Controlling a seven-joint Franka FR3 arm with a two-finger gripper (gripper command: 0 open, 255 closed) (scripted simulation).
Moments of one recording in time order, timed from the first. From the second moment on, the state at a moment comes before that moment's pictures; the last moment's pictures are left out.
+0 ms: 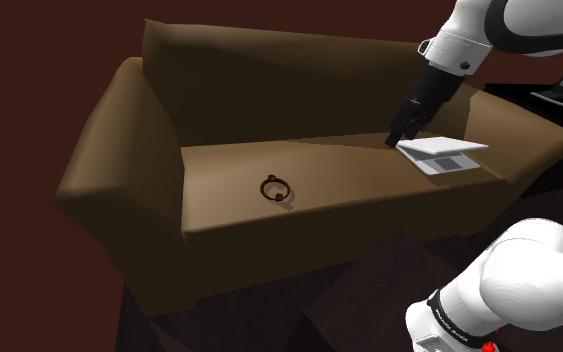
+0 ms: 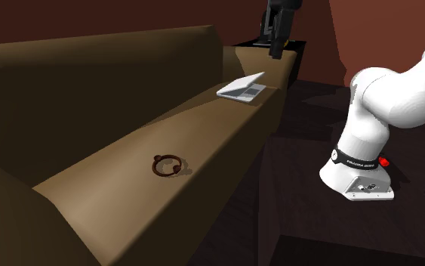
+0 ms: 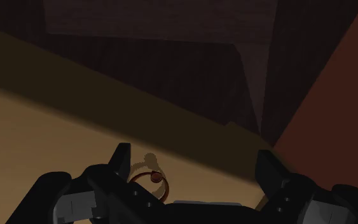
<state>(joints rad) -0.02 -0.82 -0.05 -2.43 0.06 1.65 -0.05</state>
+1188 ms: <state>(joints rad) -0.02 -0.32 -0.07 -2.47 0.04 2.21 -0.12</state>
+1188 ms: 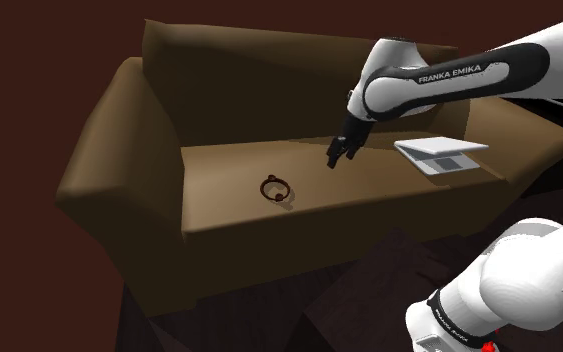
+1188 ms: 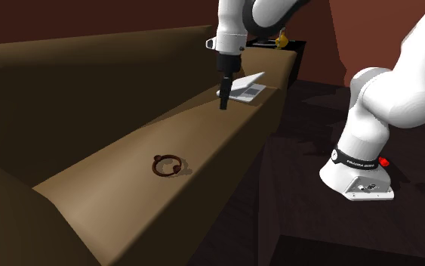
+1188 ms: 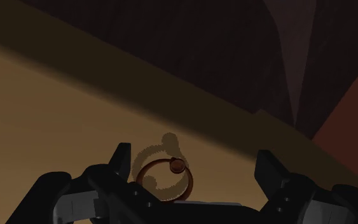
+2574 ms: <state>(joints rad) -0.04 0.52 -0.07 -1.97 0.04 2.56 -0.17</state>
